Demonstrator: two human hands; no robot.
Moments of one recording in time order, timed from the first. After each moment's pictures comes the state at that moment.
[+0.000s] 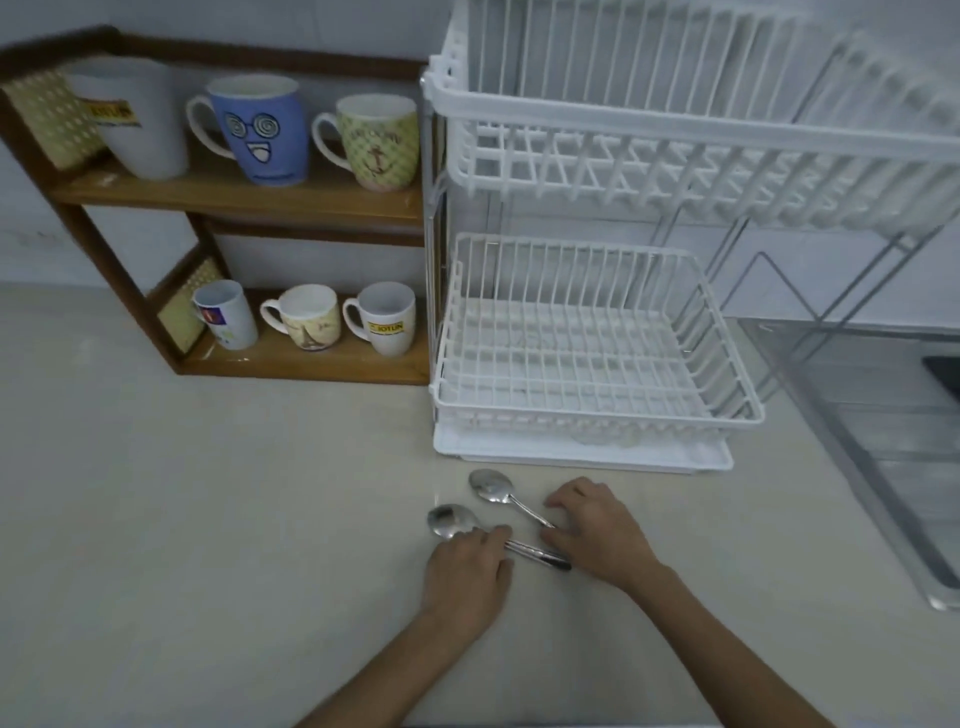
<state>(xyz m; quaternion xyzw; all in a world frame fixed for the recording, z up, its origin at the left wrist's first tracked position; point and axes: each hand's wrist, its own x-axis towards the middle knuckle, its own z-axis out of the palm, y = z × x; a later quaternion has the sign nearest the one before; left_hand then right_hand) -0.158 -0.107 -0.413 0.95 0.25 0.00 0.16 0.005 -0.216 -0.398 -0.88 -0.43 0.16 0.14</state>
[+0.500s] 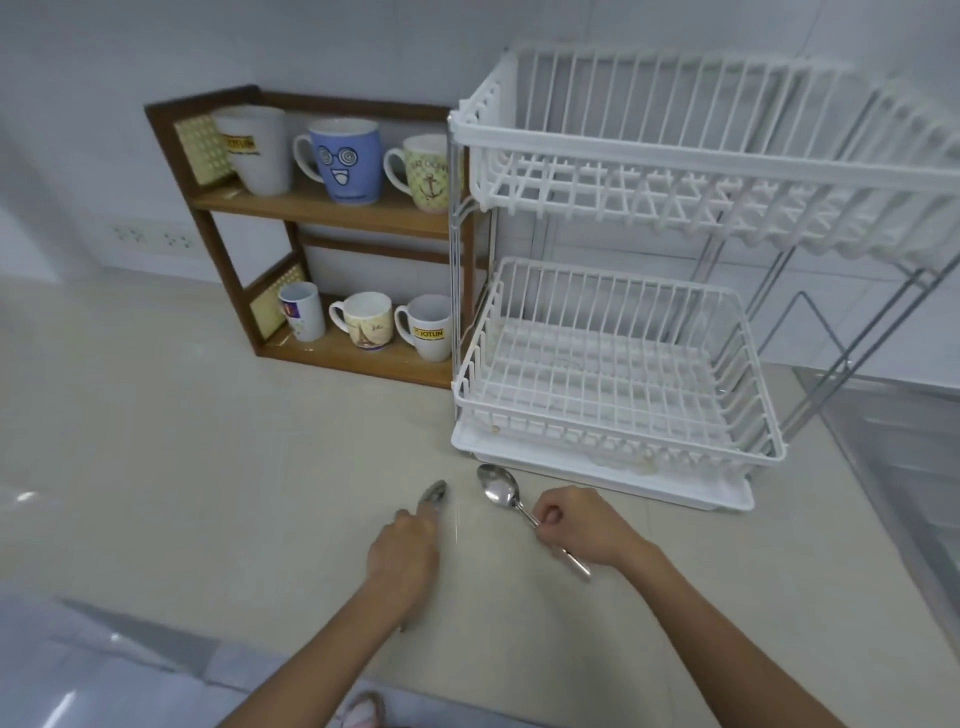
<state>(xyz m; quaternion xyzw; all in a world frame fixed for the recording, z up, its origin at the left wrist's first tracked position) -0.179 -0.093 -0.377 0.85 0.48 -0.12 0.16 0.013 -0.201 -0.357 -0.80 -0.46 0.32 0.20</state>
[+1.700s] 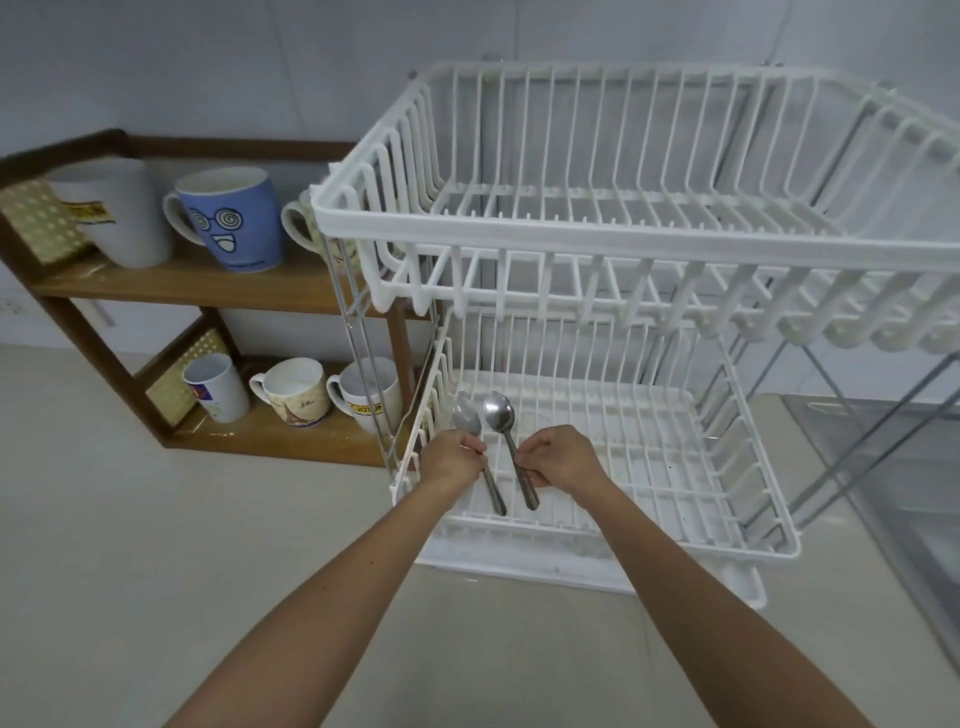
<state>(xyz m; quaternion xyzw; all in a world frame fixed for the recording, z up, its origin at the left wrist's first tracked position) 0.027 0.028 -0.341 0.72 0.49 0.13 0.48 0.144 -0.075 -0.341 -0.81 -0.26 0.31 0.43</state>
